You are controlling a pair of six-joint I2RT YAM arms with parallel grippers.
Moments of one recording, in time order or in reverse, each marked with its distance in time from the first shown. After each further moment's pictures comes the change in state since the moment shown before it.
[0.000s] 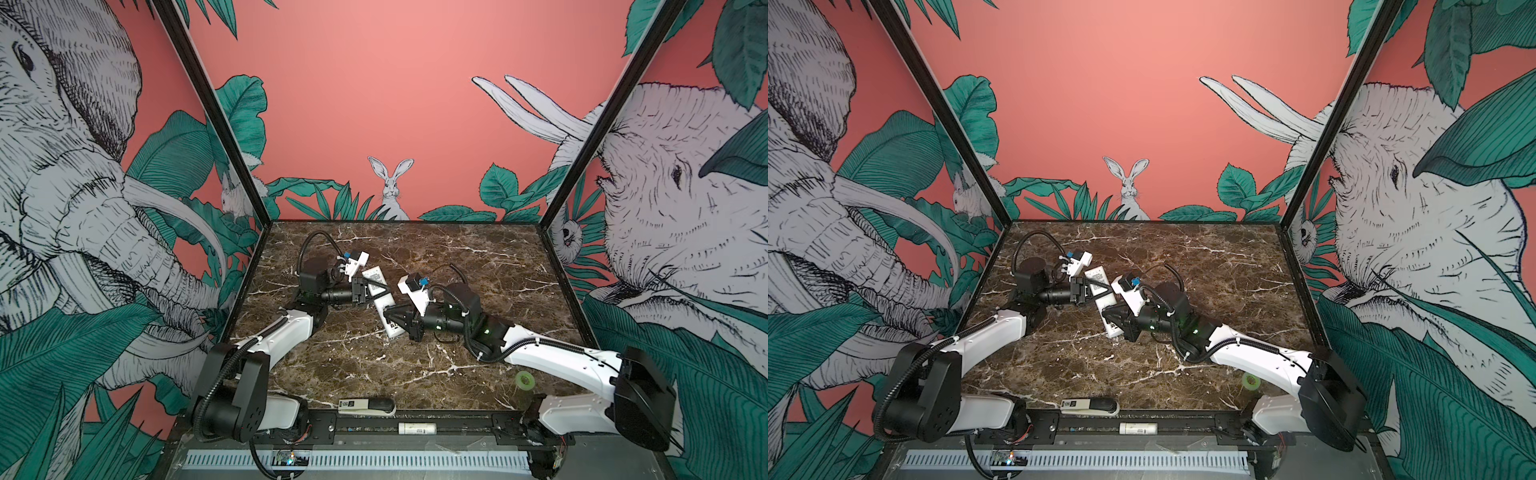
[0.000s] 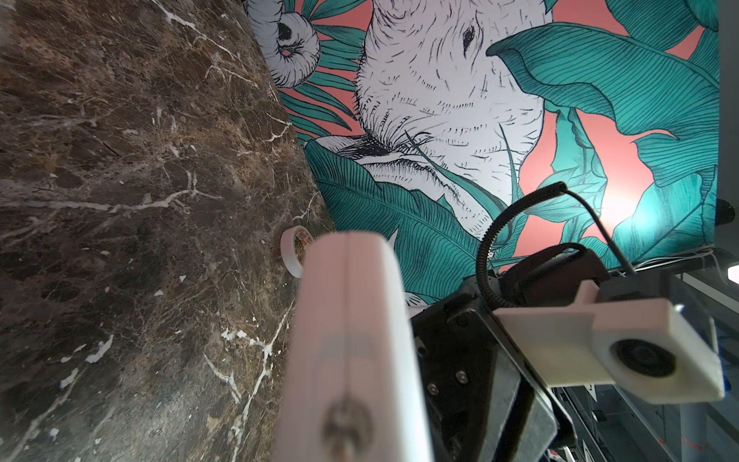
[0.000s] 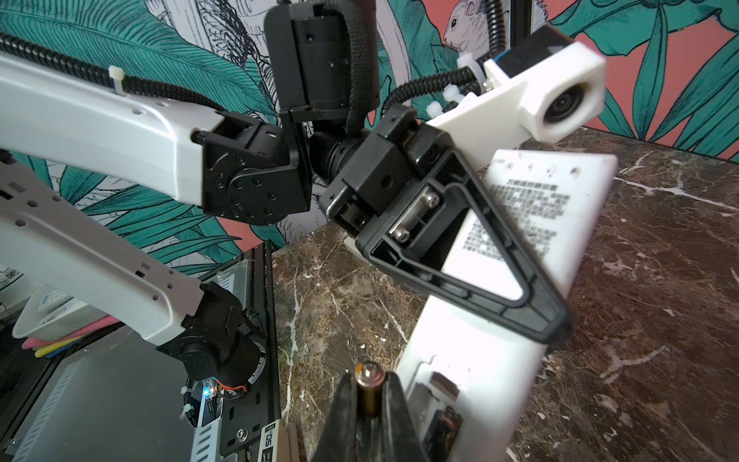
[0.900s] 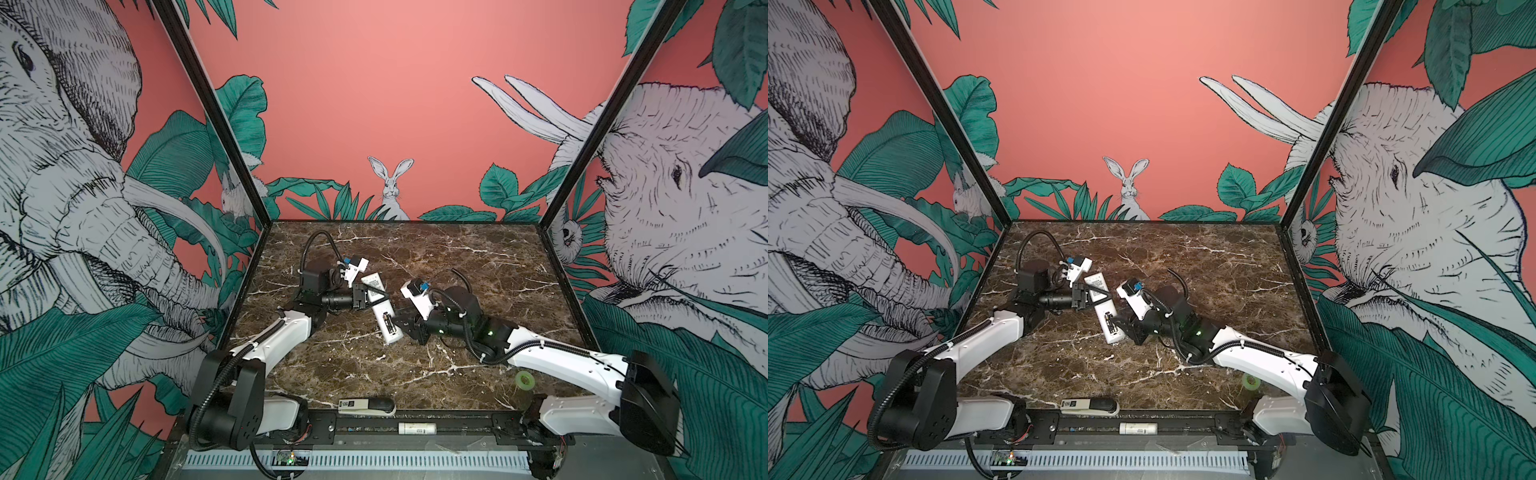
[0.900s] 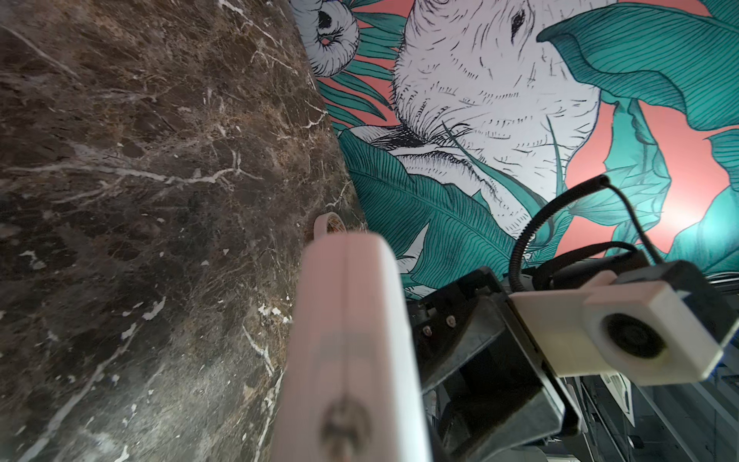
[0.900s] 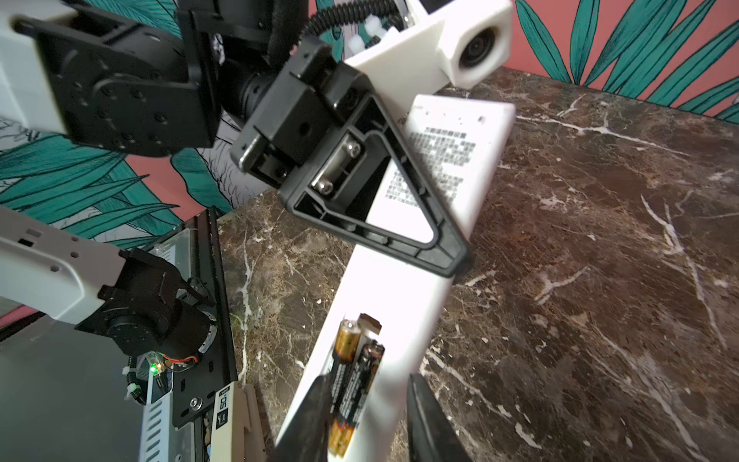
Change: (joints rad) left arm 0.000 -0.047 0.027 -0.330 -0.088 0.248; right arm 0.007 -0.026 0.014 -0.206 0.116 -0.045
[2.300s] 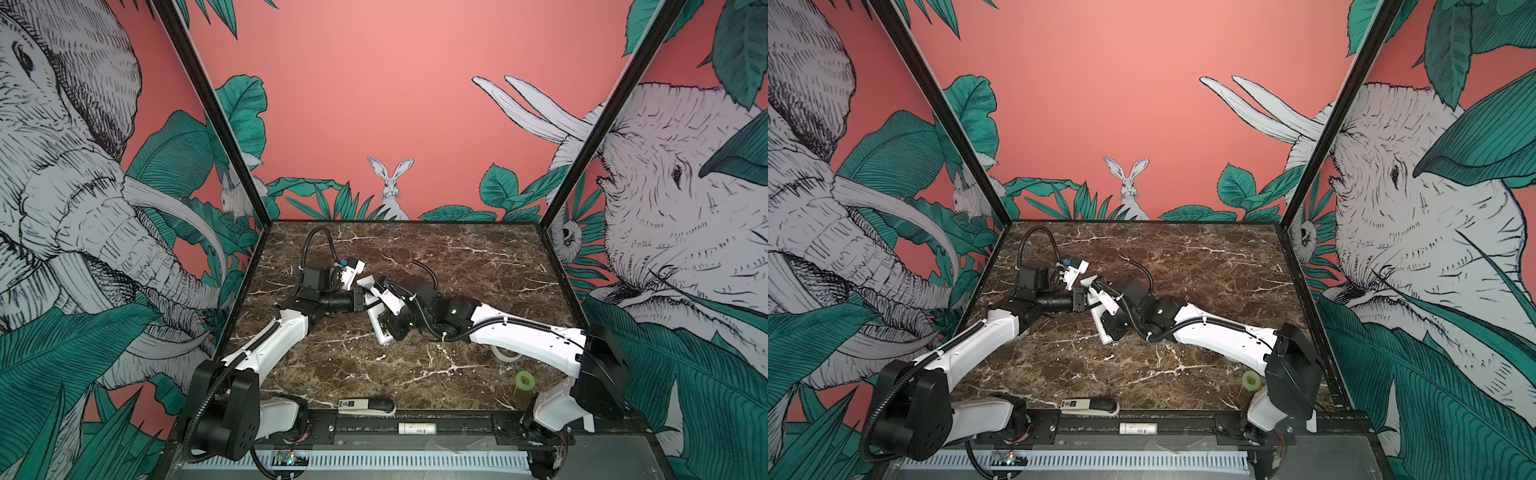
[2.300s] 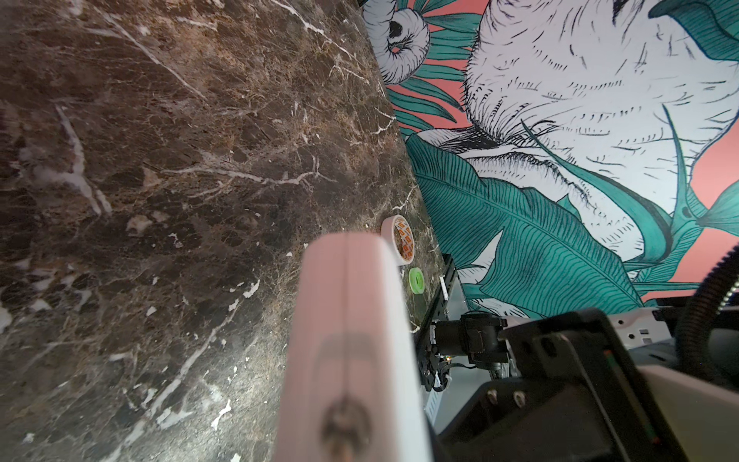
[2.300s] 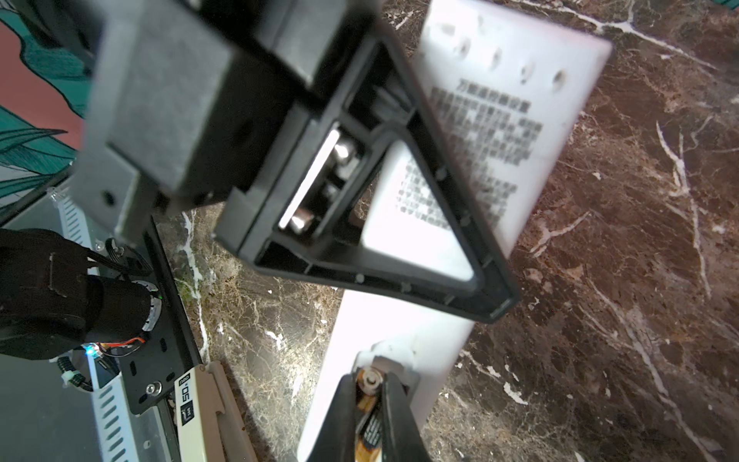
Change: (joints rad) left arm 0.000 -0.040 0.041 -0.262 -0.181 0.210; right arm 0.100 0.288 0.394 -0.430 0.179 -0.013
